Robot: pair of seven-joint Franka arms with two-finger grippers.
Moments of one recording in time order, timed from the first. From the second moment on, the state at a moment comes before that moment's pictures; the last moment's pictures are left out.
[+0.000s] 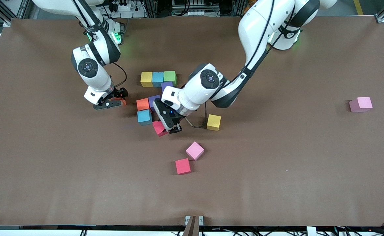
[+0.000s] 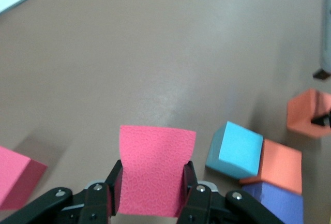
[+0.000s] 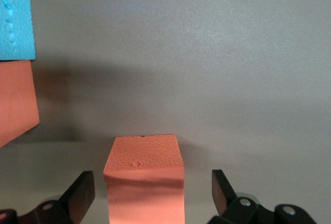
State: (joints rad) left arm -0.66 0.85 -0.23 -1.28 -0.22 2.68 0.33; right arm 0.01 0.12 0.29 -2.53 -0.19 2.54 0.25
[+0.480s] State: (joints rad) left arm -0.82 0.86 0.05 -1.28 -0.21 2.67 -0.26; right arm 0.01 0.12 0.28 -2.57 -0.19 2.58 0.25
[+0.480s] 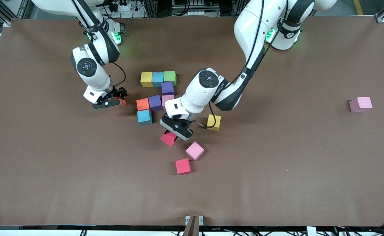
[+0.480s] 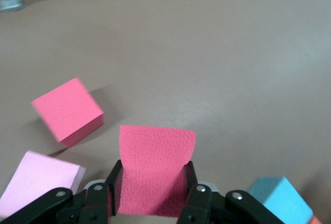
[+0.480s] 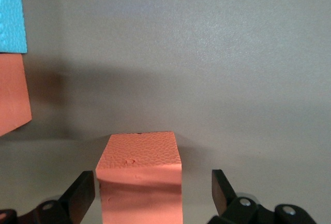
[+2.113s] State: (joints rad) left arm -0.95 0.83 0.16 -1.22 -0.04 2.40 -0.38; right arm 0.03 0.13 0.25 -2.22 -0.11 2.35 0.24
